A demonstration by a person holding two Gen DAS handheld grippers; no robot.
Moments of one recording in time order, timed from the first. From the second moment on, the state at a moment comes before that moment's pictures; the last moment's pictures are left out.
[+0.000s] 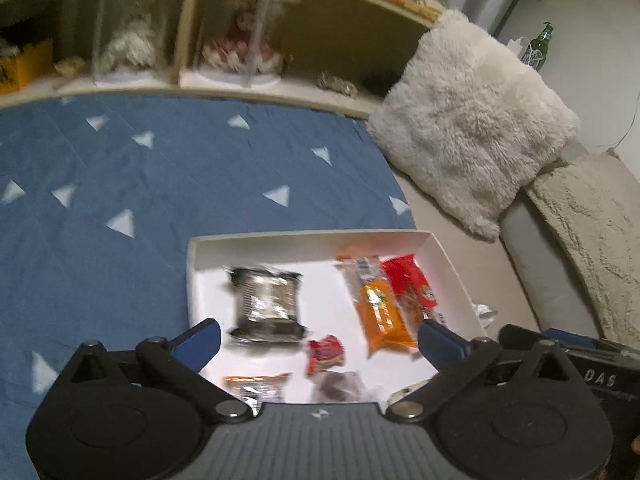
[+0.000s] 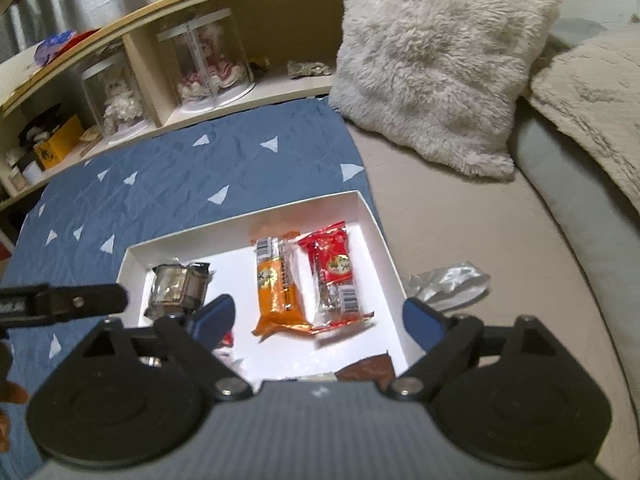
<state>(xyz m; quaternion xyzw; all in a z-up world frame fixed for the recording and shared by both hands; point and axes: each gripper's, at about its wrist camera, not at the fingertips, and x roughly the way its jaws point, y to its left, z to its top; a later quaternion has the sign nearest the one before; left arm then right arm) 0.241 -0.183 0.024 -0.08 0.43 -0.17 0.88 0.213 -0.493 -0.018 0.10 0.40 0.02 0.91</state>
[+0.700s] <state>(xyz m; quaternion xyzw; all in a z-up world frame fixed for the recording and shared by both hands) 0.165 -0.127 0.071 -0.02 0.39 -0.15 0.91 0.133 -0.448 0.034 0.08 0.36 0.02 0.93</state>
